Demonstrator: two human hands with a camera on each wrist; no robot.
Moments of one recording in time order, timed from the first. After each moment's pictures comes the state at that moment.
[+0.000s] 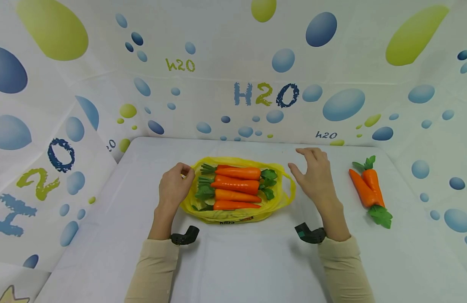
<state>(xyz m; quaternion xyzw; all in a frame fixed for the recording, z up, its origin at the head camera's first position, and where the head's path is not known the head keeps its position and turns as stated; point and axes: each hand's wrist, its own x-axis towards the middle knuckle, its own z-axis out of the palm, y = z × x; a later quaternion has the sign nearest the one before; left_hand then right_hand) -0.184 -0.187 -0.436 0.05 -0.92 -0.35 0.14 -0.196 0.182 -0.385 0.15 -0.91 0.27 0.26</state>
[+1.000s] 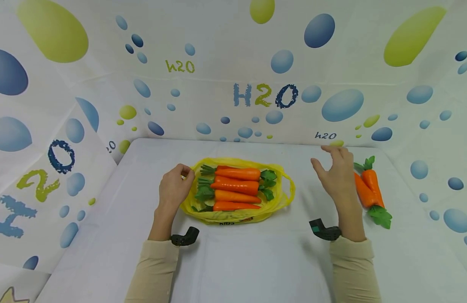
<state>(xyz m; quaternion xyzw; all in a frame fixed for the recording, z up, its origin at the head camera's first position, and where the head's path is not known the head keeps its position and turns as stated) -0.184 -0.186 -0.436 0.04 -0.93 -0.35 0.14 -0.192 0.220 -0.372 0.03 -0.93 0.29 0.24</state>
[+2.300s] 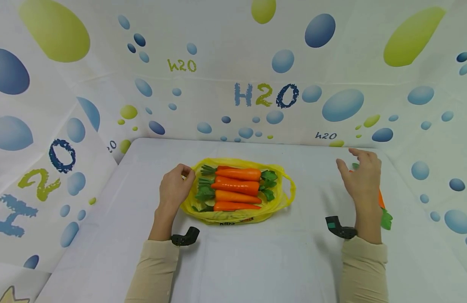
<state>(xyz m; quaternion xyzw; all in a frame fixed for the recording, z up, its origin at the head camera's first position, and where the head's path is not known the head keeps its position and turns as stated) -0.185 -0.187 -0.436 0.05 -0.93 -0.34 0.13 -0.193 0.267 -0.374 -0.06 -0.92 0.31 0.25</state>
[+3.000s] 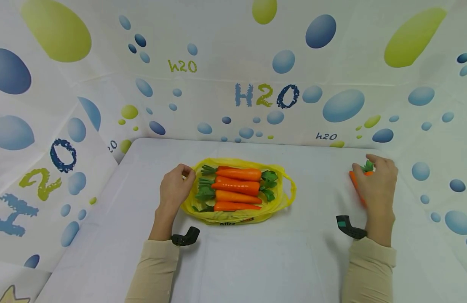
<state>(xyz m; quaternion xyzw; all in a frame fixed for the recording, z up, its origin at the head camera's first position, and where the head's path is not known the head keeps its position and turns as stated) -0.185 -0.186 -0.436 0.06 -0.93 -0.34 0.13 -0.191 0.301 -0.379 -0.15 -0.92 0.31 0.19</state>
